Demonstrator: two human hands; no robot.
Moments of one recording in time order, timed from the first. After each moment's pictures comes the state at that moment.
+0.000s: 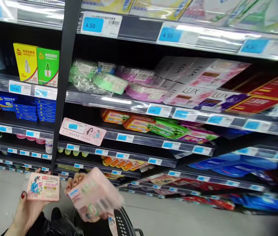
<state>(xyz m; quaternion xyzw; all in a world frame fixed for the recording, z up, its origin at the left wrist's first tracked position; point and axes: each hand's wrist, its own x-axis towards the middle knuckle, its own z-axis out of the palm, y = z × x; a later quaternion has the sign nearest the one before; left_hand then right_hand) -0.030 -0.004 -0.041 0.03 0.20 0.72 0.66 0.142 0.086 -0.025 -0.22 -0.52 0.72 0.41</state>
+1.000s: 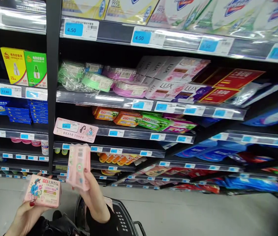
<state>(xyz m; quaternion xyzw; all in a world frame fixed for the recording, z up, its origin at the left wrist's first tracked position) -0.028 -0.008 -0.049 0.07 0.18 0.68 0.71 0.155 0.094 0.023 -0.34 -0.45 0.72 0.40</state>
